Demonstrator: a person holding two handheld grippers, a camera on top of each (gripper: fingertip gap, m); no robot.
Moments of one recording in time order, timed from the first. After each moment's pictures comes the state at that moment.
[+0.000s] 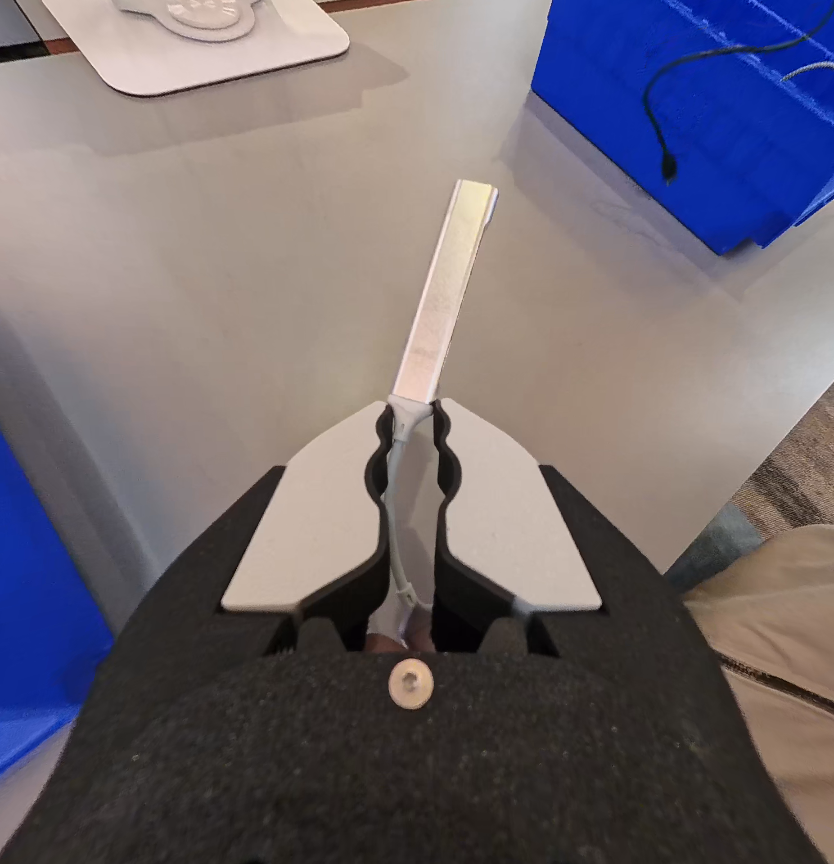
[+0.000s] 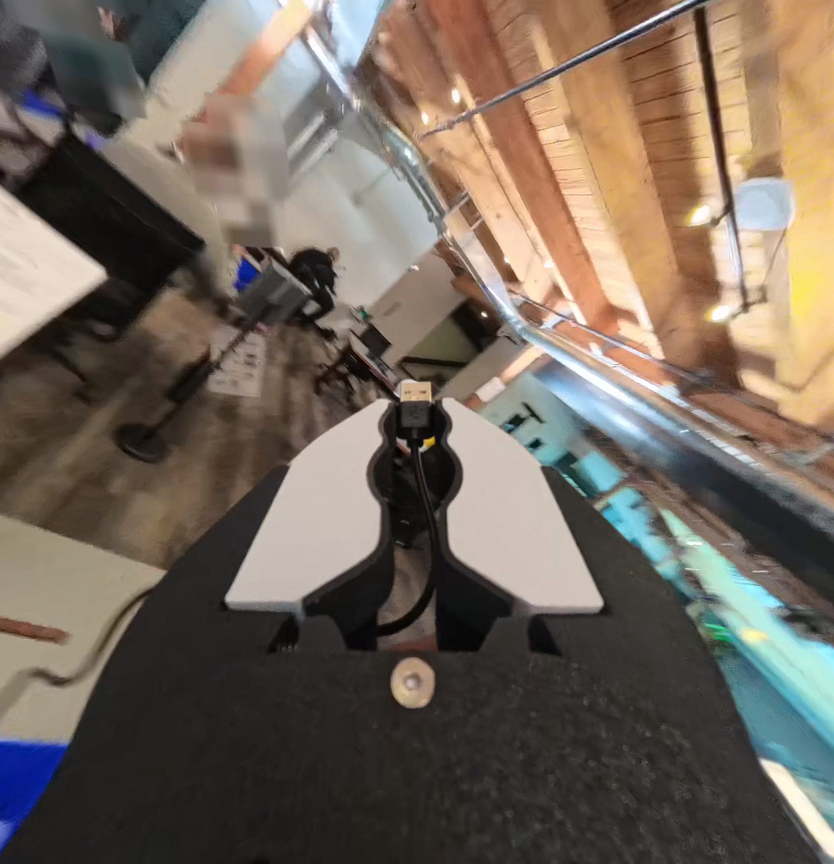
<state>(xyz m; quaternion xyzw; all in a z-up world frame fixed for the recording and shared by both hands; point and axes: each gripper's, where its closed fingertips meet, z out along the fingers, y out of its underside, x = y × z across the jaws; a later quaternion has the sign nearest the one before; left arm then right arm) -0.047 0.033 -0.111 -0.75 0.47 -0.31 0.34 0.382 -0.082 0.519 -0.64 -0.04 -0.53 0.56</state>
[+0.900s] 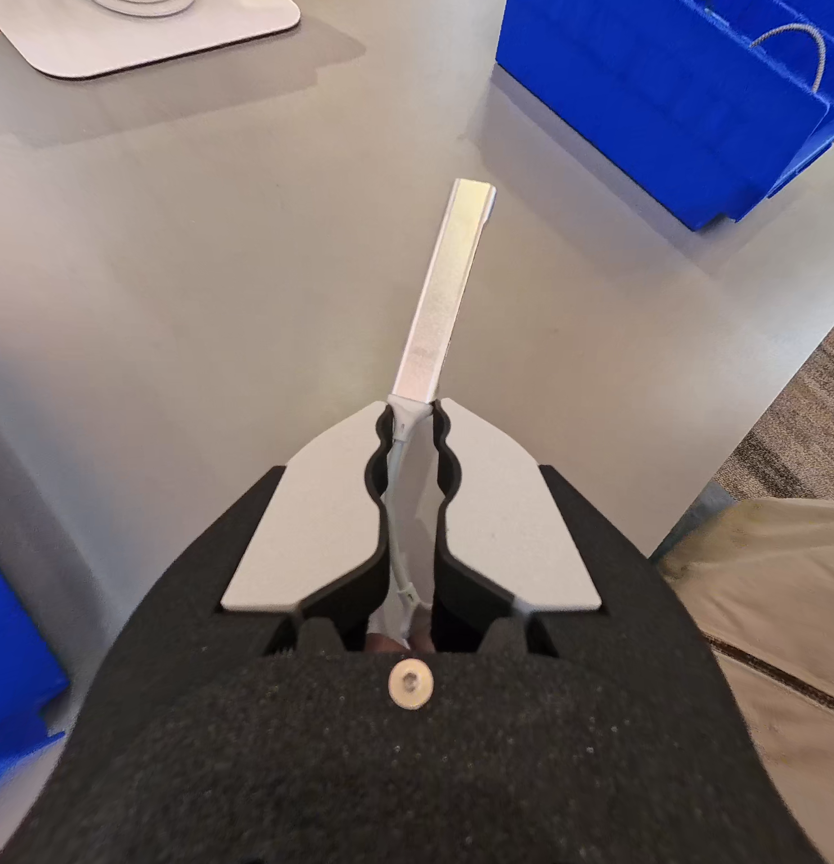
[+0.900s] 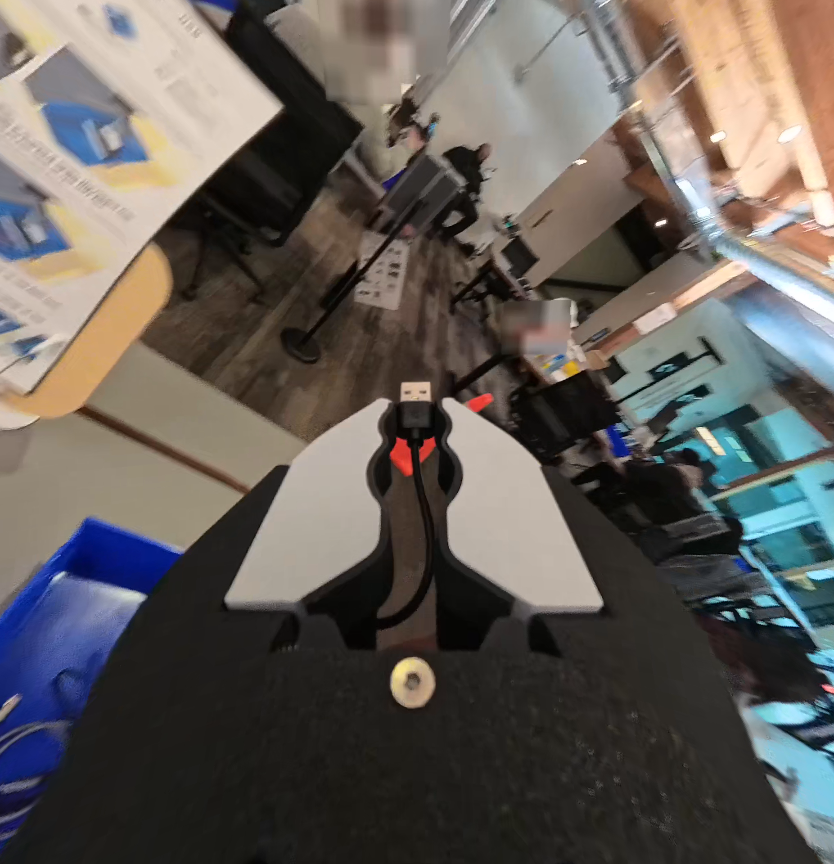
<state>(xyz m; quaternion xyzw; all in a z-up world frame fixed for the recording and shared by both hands) -0.038 0.017 -0.119 -0.74 0.50 -0.32 0.32 0.413 -0.043 0.329 -0.77 -0.05 -0.40 0.49</state>
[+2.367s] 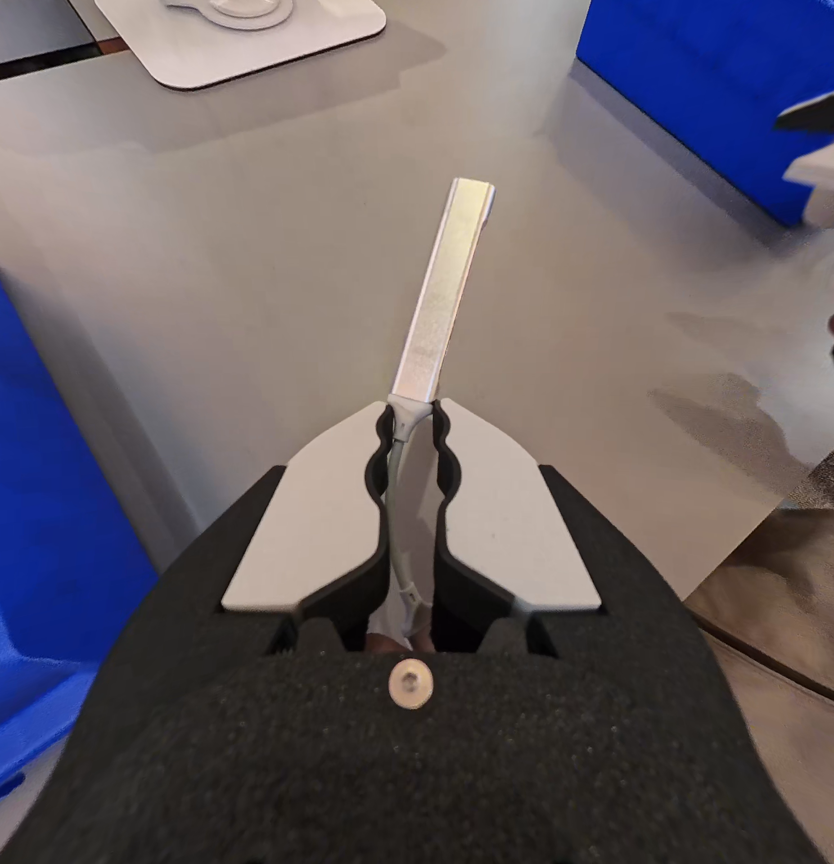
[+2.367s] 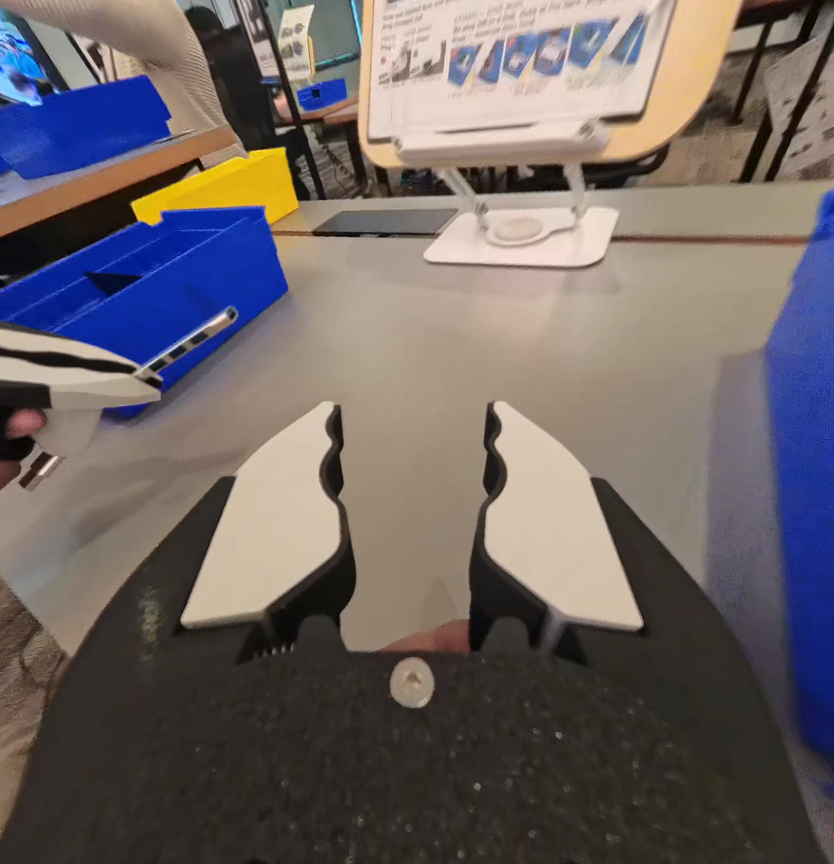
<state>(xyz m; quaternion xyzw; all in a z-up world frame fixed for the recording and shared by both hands) -0.060 0.047 -0.117 -0.76 0.48 -0.27 0.35 0.119 -0.053 -0.081 -0.79 0.08 0.06 0.61</state>
